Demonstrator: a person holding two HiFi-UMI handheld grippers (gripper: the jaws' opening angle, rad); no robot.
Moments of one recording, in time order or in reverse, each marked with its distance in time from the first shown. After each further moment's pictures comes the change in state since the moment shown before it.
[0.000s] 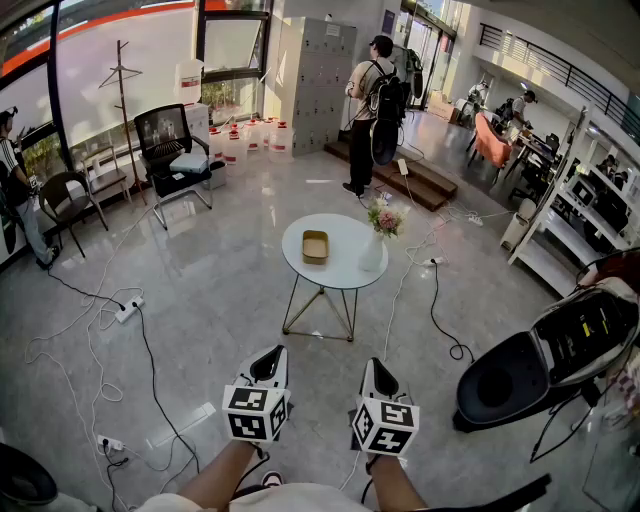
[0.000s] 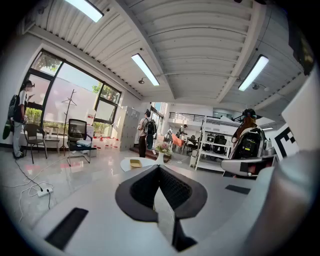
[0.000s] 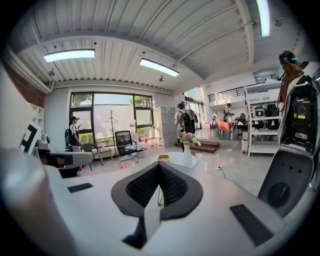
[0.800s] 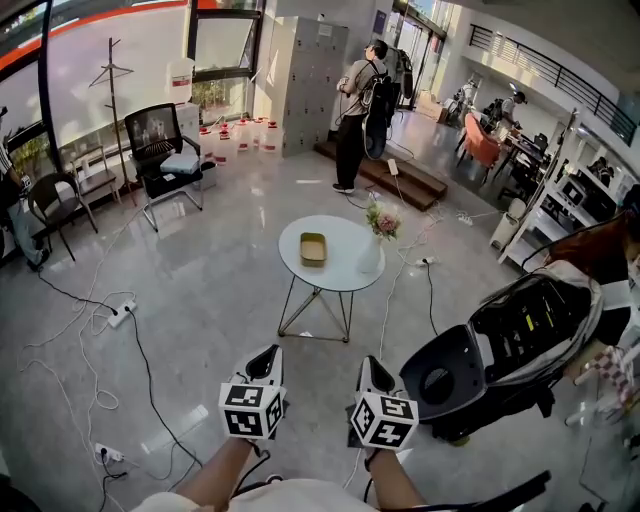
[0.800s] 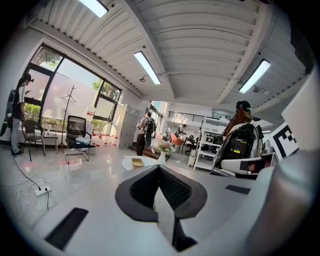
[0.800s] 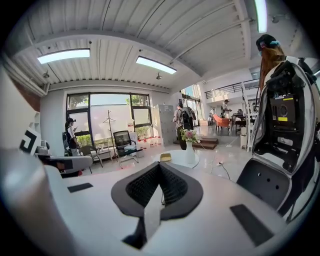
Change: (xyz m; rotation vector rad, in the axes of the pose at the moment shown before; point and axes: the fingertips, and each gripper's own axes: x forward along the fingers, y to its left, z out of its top) left arm 0.004 0.031 0.004 -0.025 0.018 -0.024; right arm 0.016 0.021 0.003 0.048 0.024 -0.016
